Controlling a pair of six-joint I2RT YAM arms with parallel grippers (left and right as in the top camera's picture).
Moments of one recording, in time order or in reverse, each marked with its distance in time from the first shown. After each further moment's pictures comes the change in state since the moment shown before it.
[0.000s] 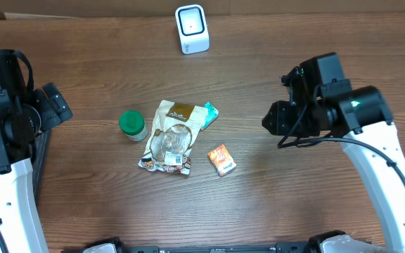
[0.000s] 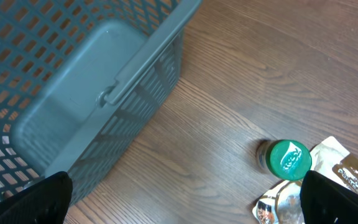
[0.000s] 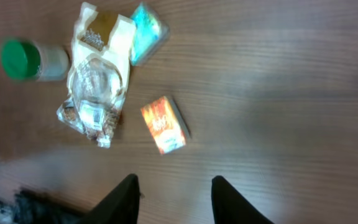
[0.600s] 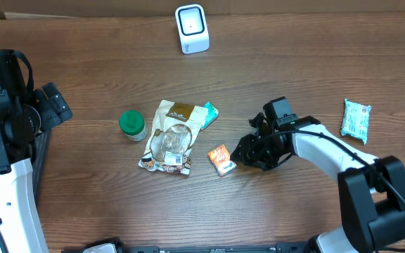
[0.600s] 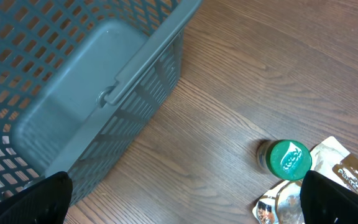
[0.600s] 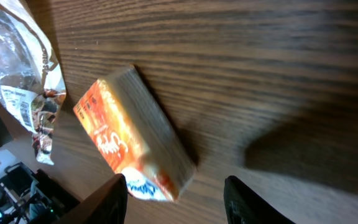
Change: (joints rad) left arm 0.000 0.000 0.000 -0.001 0.000 0.000; right arm 0.058 0.306 -0.511 0.590 -0.305 0.117
